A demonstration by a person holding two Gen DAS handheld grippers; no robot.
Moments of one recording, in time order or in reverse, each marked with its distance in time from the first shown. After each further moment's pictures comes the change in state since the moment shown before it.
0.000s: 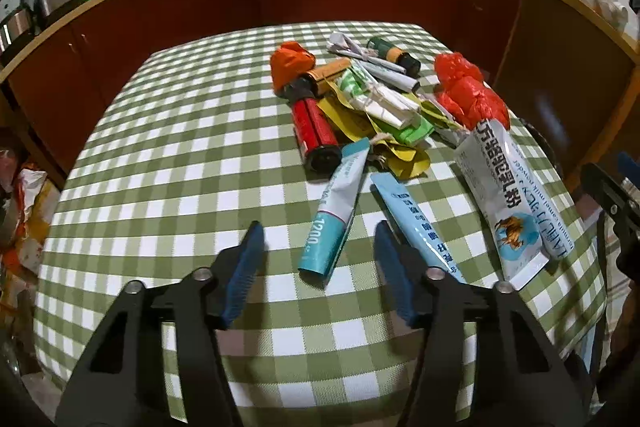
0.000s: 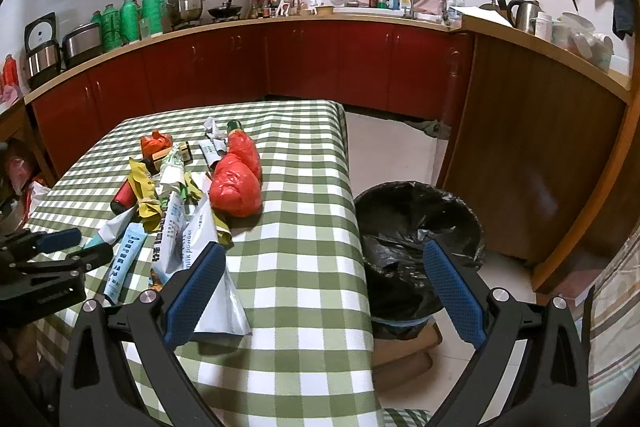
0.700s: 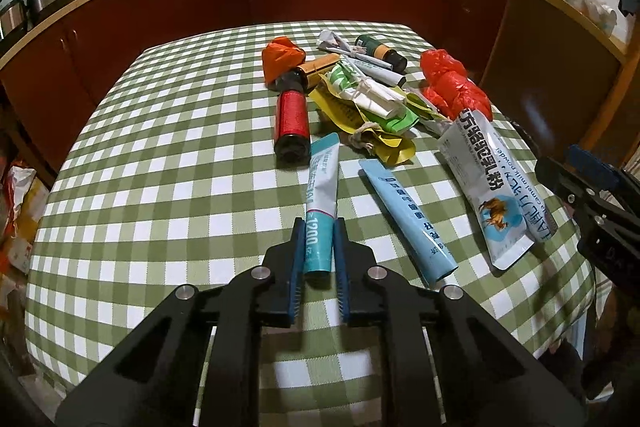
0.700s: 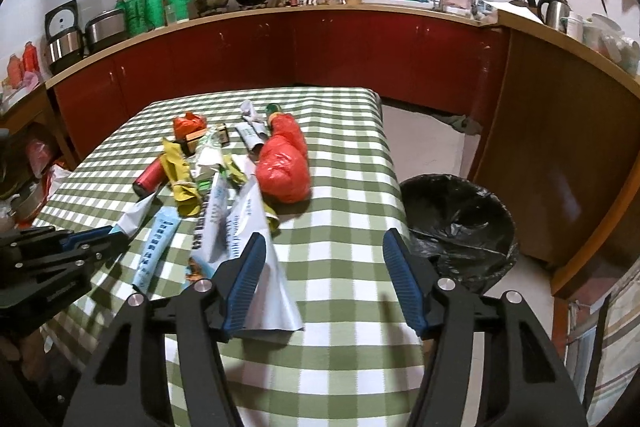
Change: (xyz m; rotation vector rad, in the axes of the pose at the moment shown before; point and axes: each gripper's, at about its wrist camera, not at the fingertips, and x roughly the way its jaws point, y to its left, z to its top) left arm -0.008 0.005 -0.012 -0.006 -0.015 -0.038; right arm 0.007 0.027 -0.005 -0.043 0.032 0.095
